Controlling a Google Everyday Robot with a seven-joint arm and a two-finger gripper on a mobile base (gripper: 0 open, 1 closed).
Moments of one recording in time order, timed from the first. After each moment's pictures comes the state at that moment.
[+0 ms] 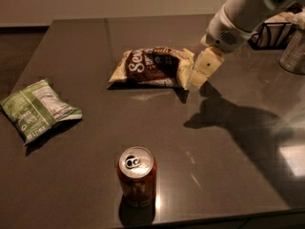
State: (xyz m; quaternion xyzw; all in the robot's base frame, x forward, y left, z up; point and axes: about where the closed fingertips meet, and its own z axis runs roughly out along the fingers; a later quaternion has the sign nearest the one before) arm 0.580 -0.121 0.926 -0.57 0.79 0.09 0.22
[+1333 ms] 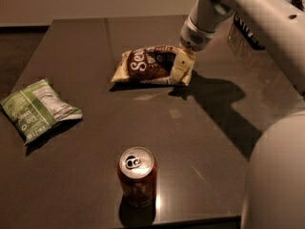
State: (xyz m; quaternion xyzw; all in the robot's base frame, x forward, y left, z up) arm 0.671 -0.088 0.872 -0.60 0.78 0.07 0.19
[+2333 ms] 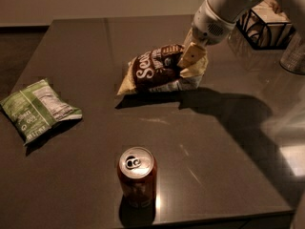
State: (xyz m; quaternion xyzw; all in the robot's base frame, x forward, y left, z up) arm 0.610 -0.090 0.926 -0.64 0.73 0.11 0.21
